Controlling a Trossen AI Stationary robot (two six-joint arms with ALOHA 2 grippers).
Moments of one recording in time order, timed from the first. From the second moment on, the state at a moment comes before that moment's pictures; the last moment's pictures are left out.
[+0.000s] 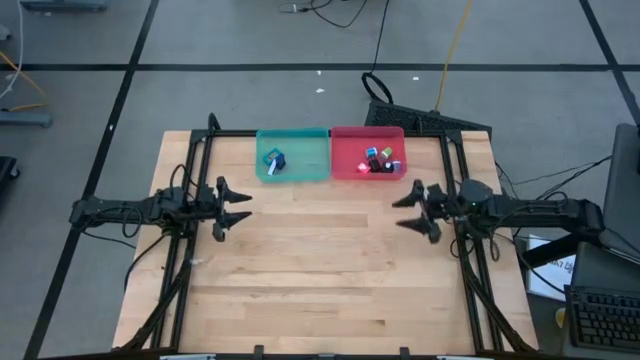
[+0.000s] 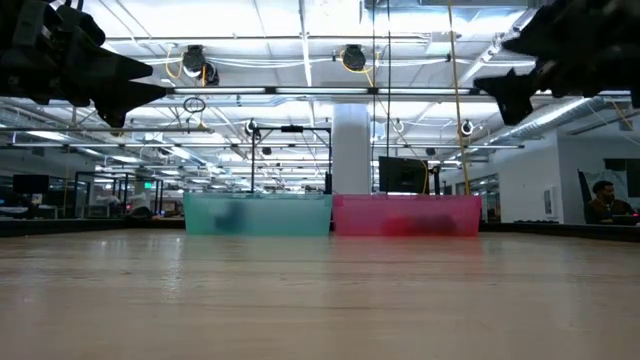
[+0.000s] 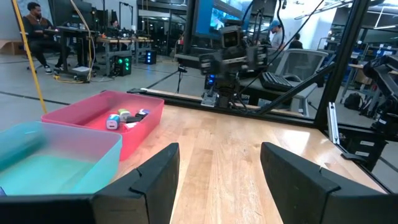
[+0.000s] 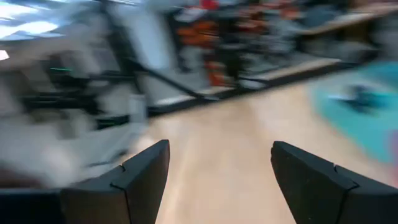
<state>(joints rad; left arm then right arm) -0.02 0.10 0.04 0.09 -0.10 -0.13 -0.14 0.40 0.14 0.25 -0.27 0.29</state>
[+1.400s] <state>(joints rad) -0.02 0.10 0.04 0.09 -0.10 -0.13 0.08 0.07 0.02 0.27 -0.07 0.25</state>
